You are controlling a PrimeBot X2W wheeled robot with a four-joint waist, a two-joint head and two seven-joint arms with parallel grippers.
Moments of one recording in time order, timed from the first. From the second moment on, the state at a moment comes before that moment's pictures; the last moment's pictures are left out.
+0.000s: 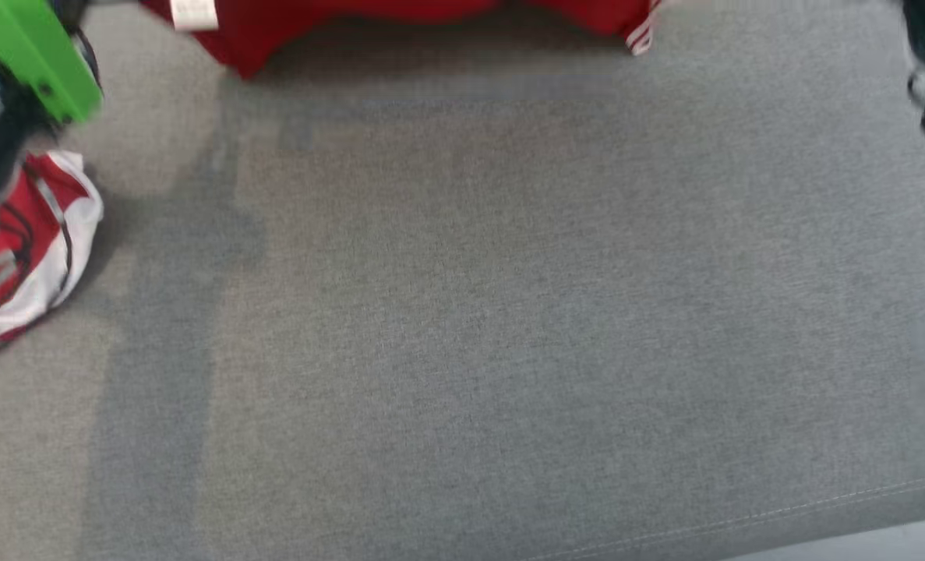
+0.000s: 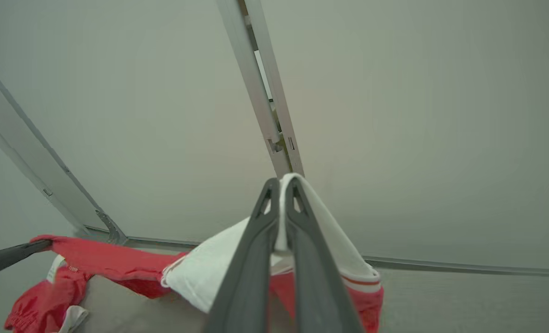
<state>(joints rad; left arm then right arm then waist) -1.16 0.54 -0.66 0.64 -1.07 -0.13 0.29 -1.33 -0.55 0.82 0.62 1.24 0.13 -0.07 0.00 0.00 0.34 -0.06</state>
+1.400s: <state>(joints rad) -0.49 0.86 -0.81 0.00 -1.49 0.18 0.91 -0.78 -0.97 1.00 0.12 1.48 0.13 0.87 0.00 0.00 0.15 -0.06</state>
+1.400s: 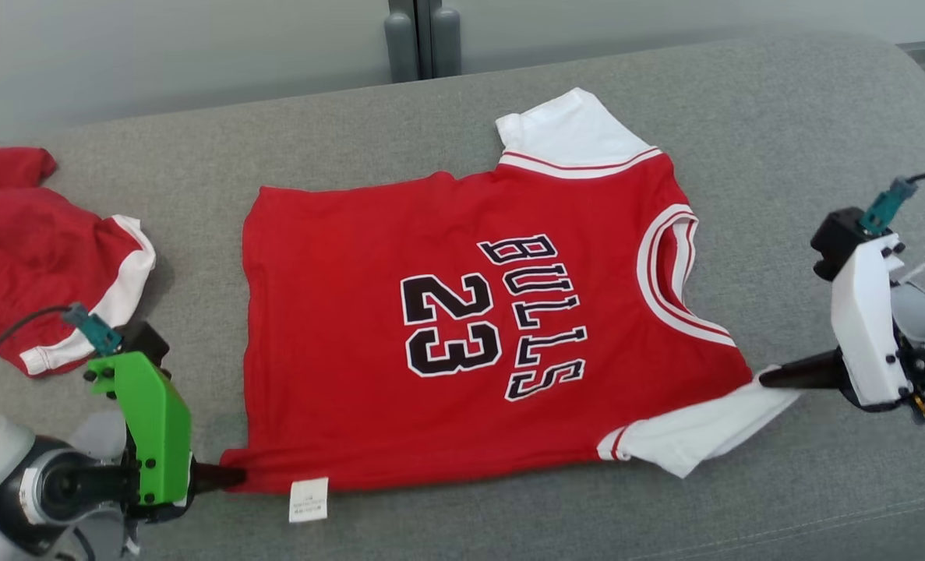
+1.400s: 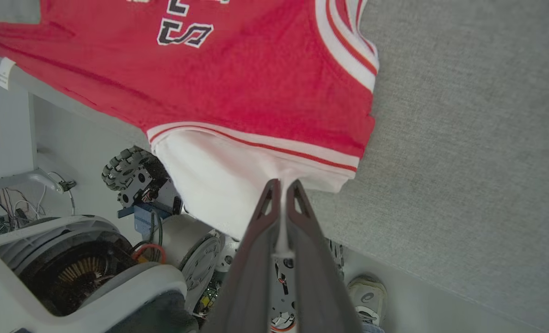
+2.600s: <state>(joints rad) -0.71 0.65 -0.72 0.36 -1.40 0.02 0.67 -0.96 -0.56 0.77 0.63 1.17 0.13 0.35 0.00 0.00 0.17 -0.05</state>
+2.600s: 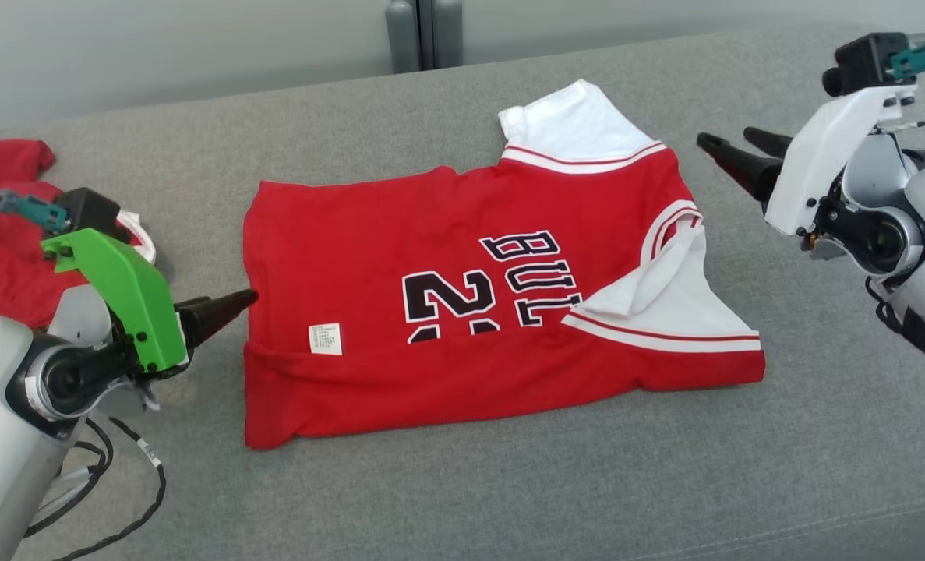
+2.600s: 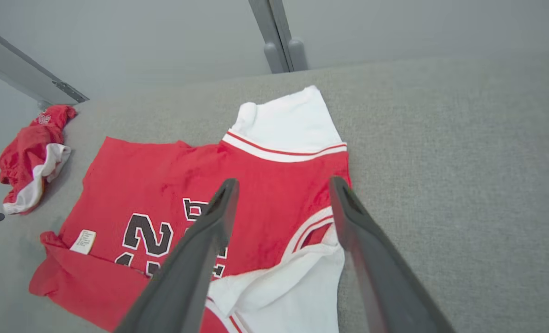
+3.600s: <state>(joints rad) -0.03 0.37 -0.33 0.06 -0.56 0.17 -0.26 -0.15 -0.23 0.05 0.43 0.55 0.13 -0.26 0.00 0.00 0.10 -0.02</state>
